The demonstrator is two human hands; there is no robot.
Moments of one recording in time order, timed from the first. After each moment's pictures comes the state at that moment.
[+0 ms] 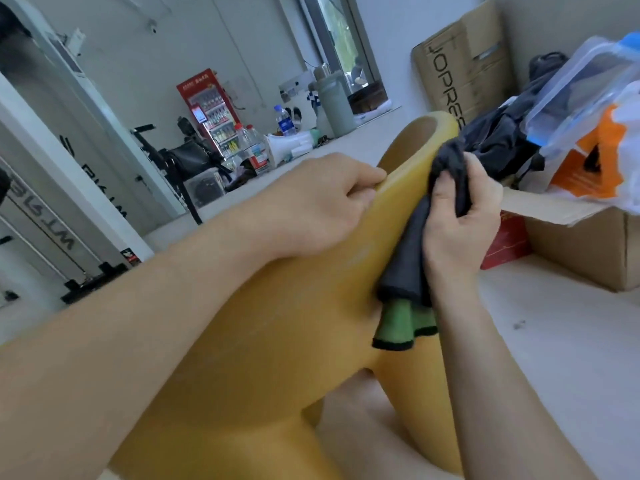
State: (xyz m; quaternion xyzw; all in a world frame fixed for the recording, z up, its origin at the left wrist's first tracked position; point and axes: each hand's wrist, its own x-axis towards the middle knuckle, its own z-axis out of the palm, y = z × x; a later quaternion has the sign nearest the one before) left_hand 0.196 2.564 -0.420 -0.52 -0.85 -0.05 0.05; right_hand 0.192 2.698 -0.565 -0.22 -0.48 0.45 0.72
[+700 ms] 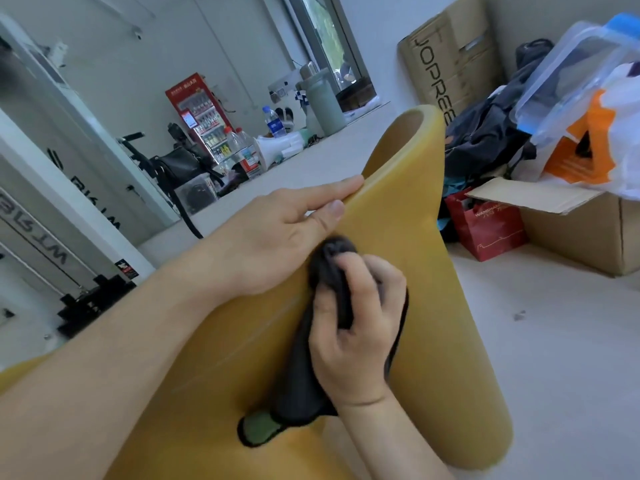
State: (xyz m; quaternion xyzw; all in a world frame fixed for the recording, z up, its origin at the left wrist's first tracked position) left_hand 0.179 2.541 -0.432 -0.54 -0.83 -0.14 0.00; right_hand 0.191 2.570 -0.592 -0.12 -0.52 0.37 0.76
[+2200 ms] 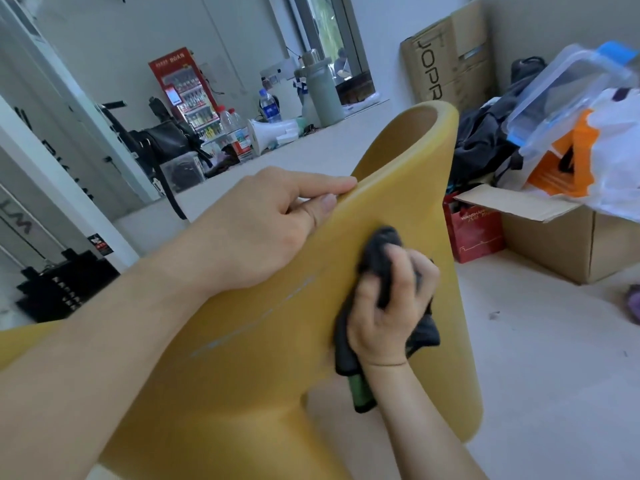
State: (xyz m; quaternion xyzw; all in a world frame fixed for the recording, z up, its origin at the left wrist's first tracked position) left_hand 0.175 2.509 -0.432 -0.53 -0.83 -0.18 0.04; right_hand 0.165 2.601 -0.632 -0.17 -0.53 0.30 0.77
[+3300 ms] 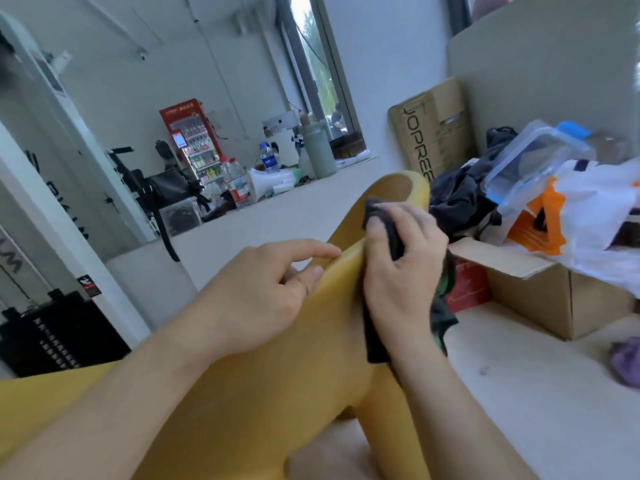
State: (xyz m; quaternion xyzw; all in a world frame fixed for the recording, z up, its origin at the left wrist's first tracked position) left_hand 0.182 2.516 -0.430 -0.50 -0.84 -0.19 0.04; right_hand 0.203 2.665 -0.520 -0.20 -0.57 0.41 0.68
